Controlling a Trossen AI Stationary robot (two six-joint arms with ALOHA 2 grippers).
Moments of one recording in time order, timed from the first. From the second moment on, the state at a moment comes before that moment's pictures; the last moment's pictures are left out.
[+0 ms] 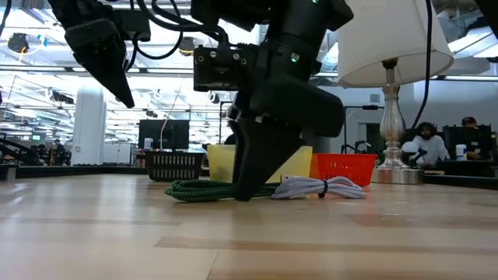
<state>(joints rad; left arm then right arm) -0.20 1.11 0.79 -0.79 -0.41 -0.50 0.28 2.23 1.63 -0.66 0.12 -0.05</state>
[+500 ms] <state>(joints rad) -0.20 1.11 0.79 -0.79 -0.41 -0.50 0.27 2.23 1.65 -0.78 0.37 -0.03</state>
